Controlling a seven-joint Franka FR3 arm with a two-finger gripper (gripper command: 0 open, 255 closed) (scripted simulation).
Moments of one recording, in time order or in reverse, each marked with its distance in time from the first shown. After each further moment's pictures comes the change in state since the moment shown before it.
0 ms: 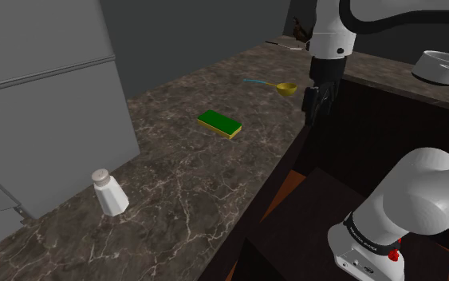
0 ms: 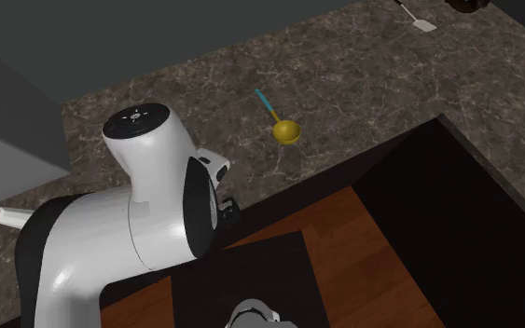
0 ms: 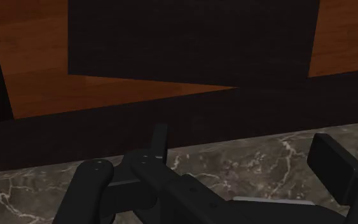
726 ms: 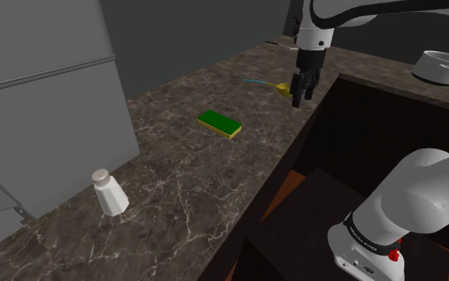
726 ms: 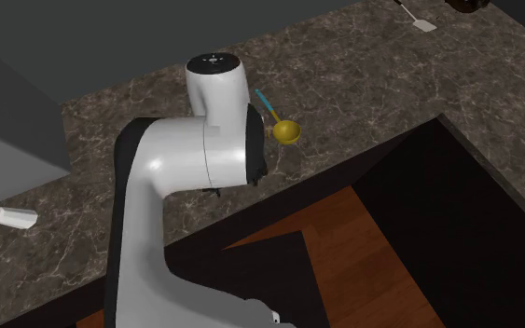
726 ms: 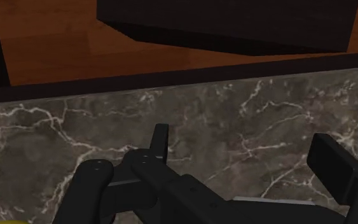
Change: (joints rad) arm -0.042 0.269 -0.150 0.149 -0.072 0.152 -0.209
